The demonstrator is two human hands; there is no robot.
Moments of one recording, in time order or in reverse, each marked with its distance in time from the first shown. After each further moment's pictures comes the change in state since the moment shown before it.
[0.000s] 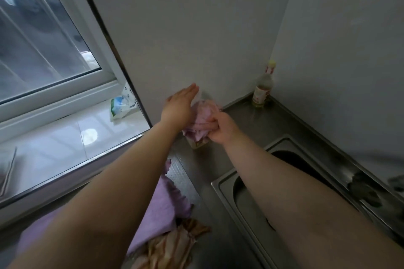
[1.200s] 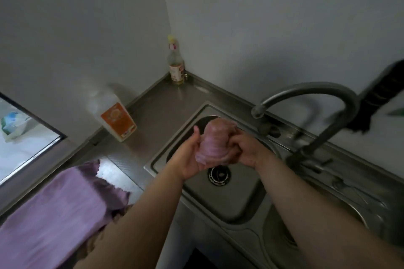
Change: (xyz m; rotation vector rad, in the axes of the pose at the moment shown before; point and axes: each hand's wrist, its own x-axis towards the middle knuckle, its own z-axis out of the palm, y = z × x) left_hand -0.143 0.217 0.154 -1.827 -1.096 -0.580; right_hand -0.215 -0.030 -0.260 -0.216 0.193 -0.201
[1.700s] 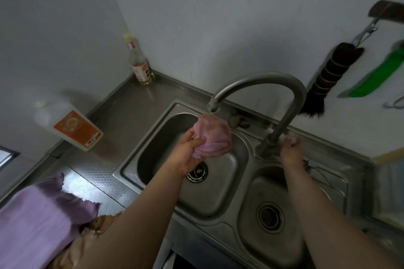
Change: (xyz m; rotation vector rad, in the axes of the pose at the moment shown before) left_hand 0.051 -0.043 0.066 0.120 0.130 0.156; right_hand -0.079 0.009 -0.183 -0.271 1.200 -0.083
